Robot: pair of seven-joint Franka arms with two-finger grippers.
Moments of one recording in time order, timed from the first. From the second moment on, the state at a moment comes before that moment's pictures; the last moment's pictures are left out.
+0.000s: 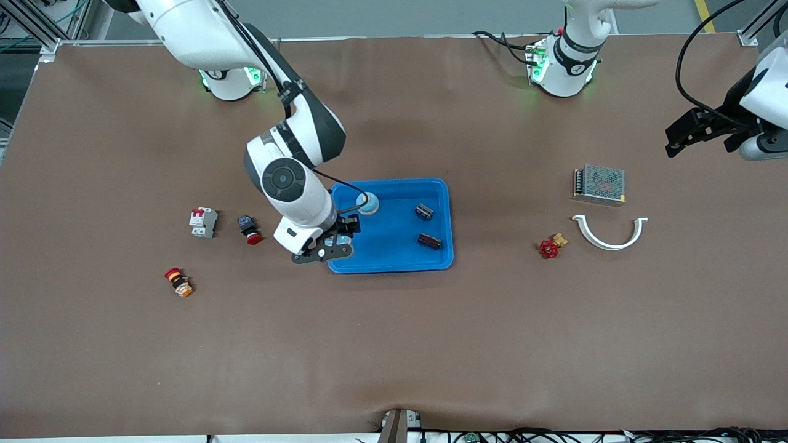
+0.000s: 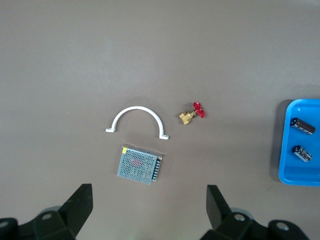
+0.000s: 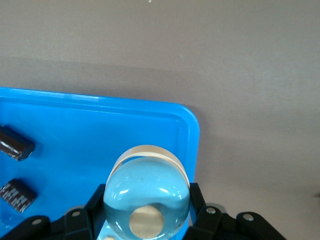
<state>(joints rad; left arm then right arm) -0.04 -0.07 -0.06 -1.60 0.05 1.55 -0.15 0.50 0.57 0.08 -1.60 0.06 2.17 0.41</state>
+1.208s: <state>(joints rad) -0.05 -0.07 -0.06 -1.61 0.05 1.54 -0.14 0.60 0.70 0.08 -1.60 0.00 2.28 0.49</state>
